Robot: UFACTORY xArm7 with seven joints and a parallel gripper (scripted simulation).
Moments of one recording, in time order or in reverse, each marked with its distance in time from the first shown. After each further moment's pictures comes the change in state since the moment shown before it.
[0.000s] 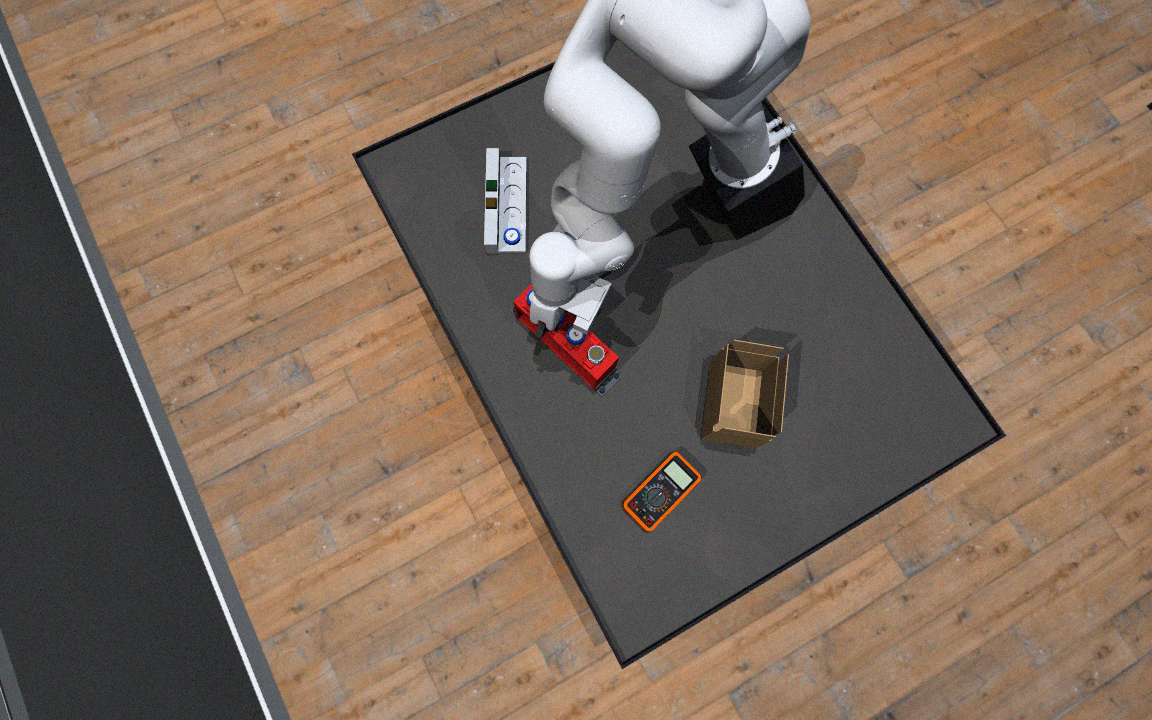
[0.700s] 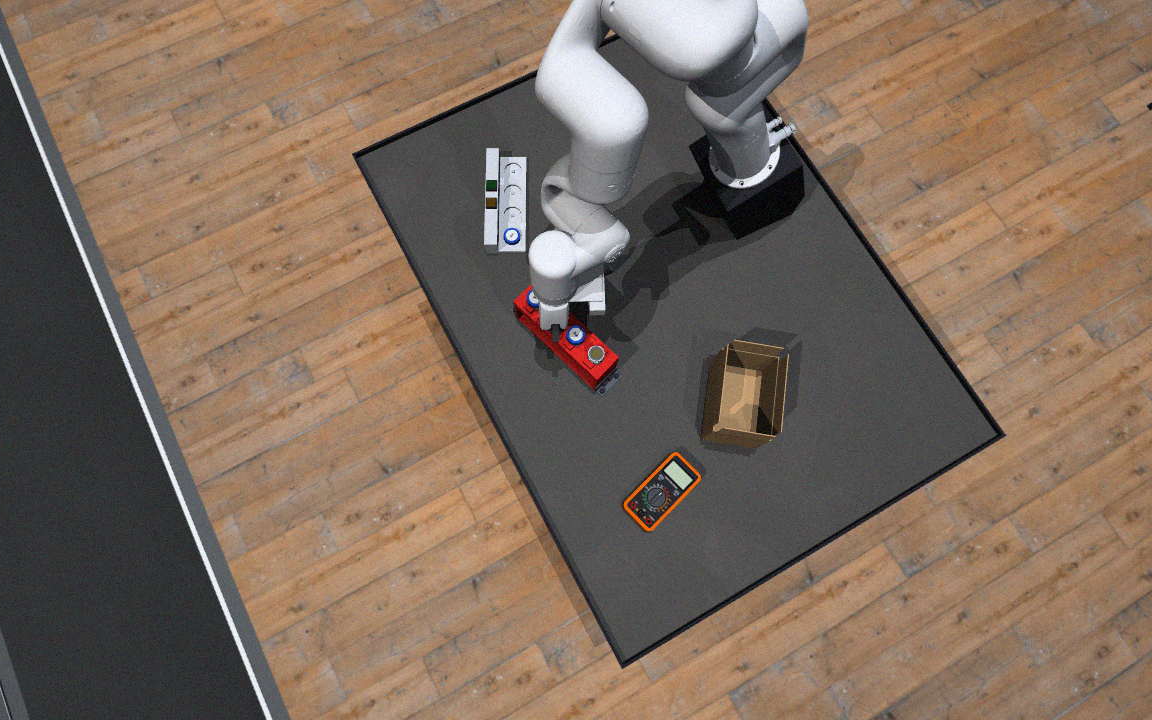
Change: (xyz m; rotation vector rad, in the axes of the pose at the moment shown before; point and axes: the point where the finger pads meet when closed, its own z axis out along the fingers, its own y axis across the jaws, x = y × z) arm 0.000 -0.001 0.000 -0.004 0.008 -0.486
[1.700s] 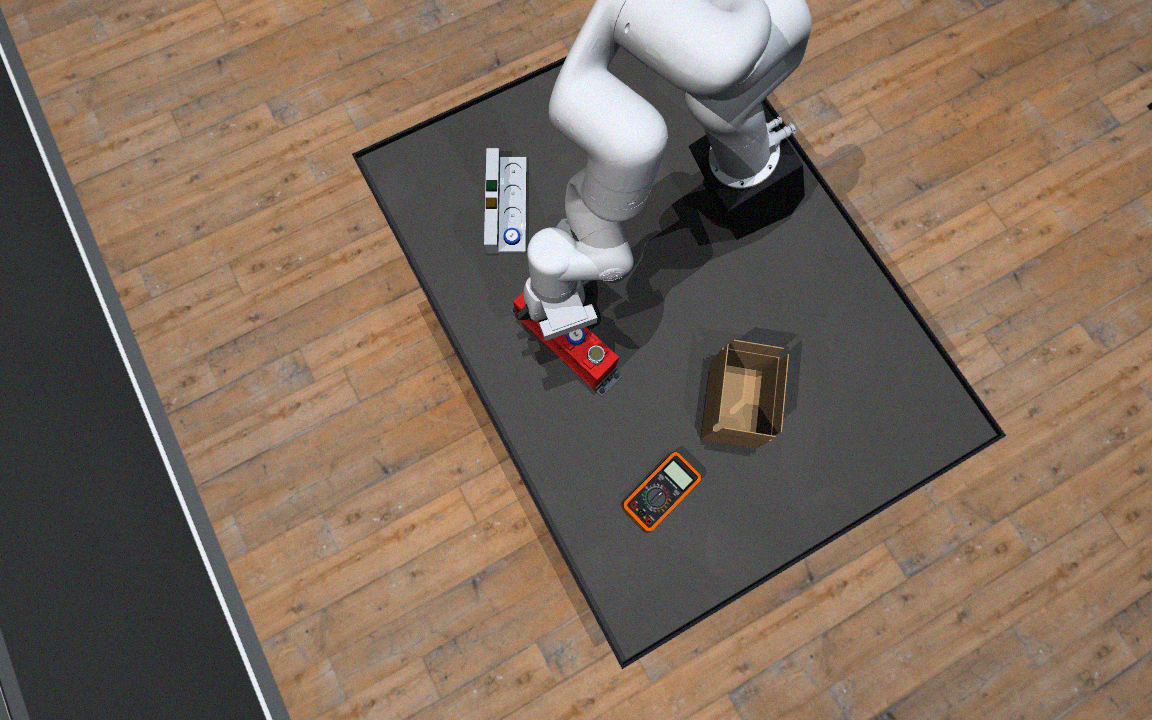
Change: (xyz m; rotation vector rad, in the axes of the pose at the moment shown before) arm 0.000 0.001 0.000 -0.014 0.019 1.238
